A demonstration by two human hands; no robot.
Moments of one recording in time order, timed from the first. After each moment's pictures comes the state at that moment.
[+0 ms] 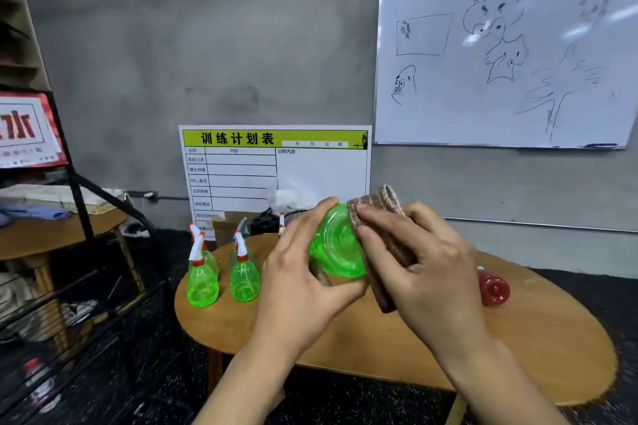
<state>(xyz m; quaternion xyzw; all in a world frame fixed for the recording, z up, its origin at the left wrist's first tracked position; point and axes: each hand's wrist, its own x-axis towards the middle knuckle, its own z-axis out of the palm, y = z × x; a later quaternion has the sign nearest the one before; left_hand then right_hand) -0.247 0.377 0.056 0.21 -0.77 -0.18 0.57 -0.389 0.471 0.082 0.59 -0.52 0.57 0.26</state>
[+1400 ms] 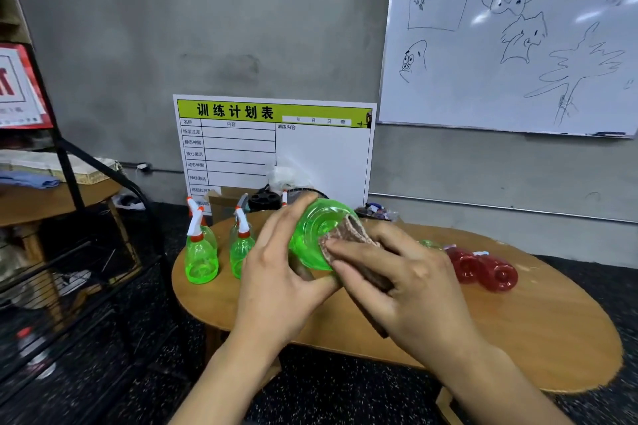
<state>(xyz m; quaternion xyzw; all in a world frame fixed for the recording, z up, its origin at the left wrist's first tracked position) -0.221 0.338 0.022 0.23 -0.76 -0.19 0.57 -0.378 0.439 0.043 0.69 -0.52 0.45 0.24</state>
